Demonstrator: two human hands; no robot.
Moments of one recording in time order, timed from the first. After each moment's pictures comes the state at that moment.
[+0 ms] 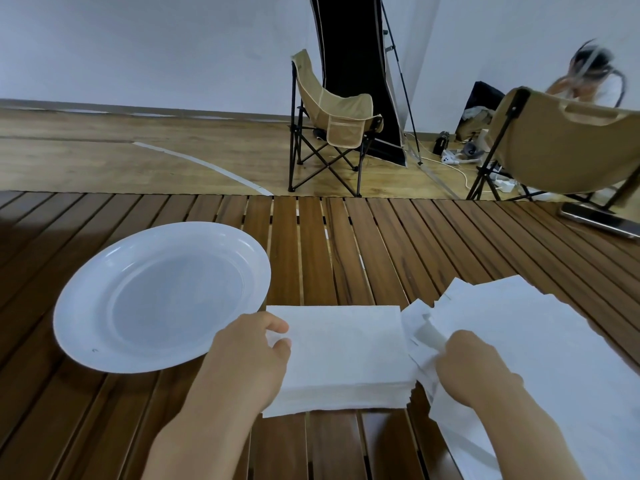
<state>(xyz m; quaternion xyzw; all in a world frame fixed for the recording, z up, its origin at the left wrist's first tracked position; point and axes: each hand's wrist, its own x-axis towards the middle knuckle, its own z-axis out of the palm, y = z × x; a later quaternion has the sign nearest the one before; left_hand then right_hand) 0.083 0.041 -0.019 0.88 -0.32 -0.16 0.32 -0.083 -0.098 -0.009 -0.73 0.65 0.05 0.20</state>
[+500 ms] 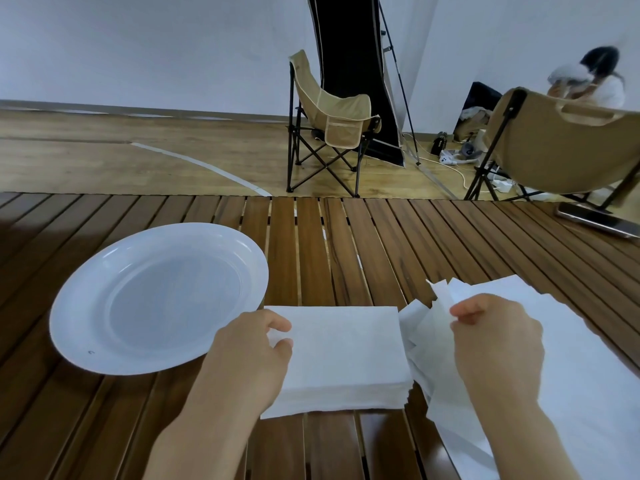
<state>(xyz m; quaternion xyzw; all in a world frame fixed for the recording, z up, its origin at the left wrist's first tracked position) 0.081 0.039 -0.018 0.87 -0.34 -0.15 0.33 -0.090 -0.114 -0.014 -0.71 0.64 -0.27 0.09</state>
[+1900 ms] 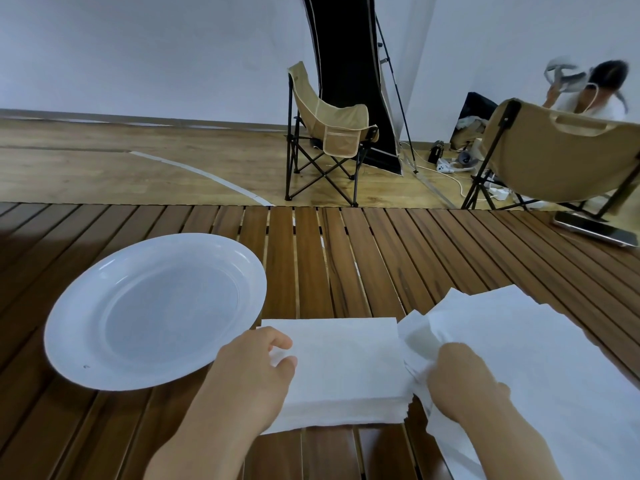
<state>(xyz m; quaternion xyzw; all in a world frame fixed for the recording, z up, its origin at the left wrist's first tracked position) 0.081 0.039 -0.017 0.86 -0.36 -0.19 0.30 -0.083 -0.105 -0.026 -0.77 0.61 0.04 0.15</state>
